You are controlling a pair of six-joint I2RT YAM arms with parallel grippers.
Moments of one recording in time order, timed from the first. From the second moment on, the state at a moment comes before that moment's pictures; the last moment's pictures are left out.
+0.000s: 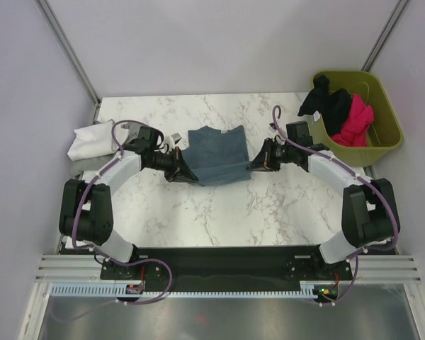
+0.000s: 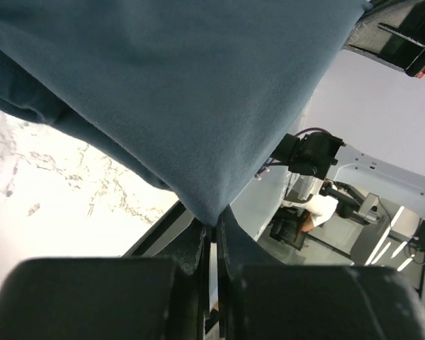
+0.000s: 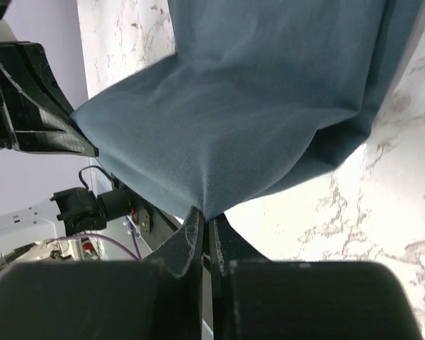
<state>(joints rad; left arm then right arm) -0.21 1.54 1.01 -0.55 0.90 -0.48 0.23 1.54 0.99 -0.30 -0.74 0.56</state>
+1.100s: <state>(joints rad) -0.16 2.19 2.07 -0.60 0.53 -0.27 0.13 2.11 1.69 -0.11 -0.65 0.54</state>
